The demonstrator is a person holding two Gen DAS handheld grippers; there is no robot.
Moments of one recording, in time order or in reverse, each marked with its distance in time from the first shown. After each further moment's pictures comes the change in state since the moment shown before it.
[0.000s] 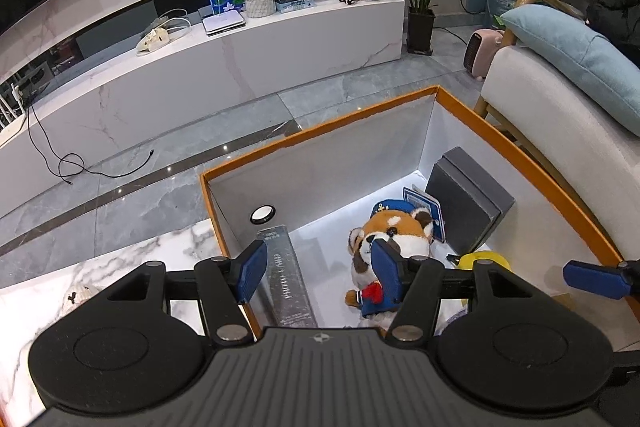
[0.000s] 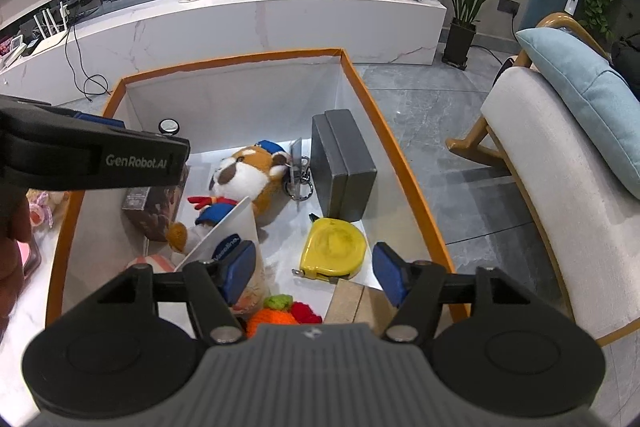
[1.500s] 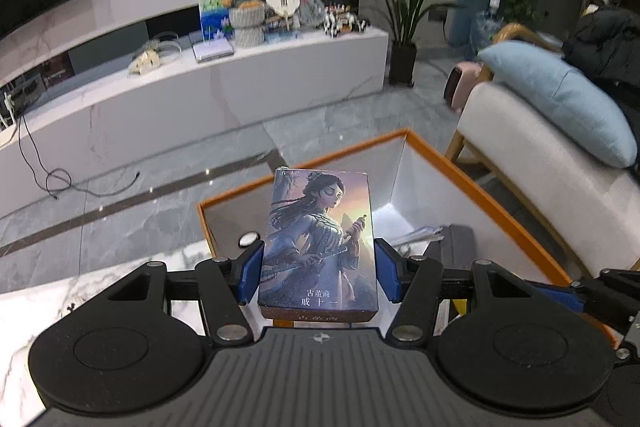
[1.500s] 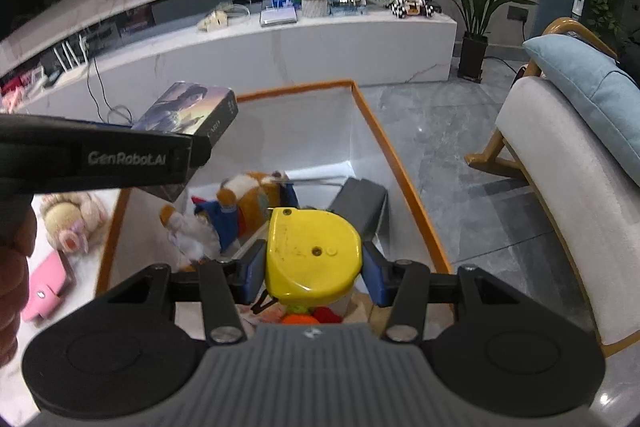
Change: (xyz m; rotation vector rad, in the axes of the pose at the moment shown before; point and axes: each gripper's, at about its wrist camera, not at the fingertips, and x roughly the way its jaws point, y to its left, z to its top) left arm -0.026 -0.006 -0.002 -0.018 -0.078 -0.060; right arm -0.020 -0.007 0.000 0.040 -0.064 0.078
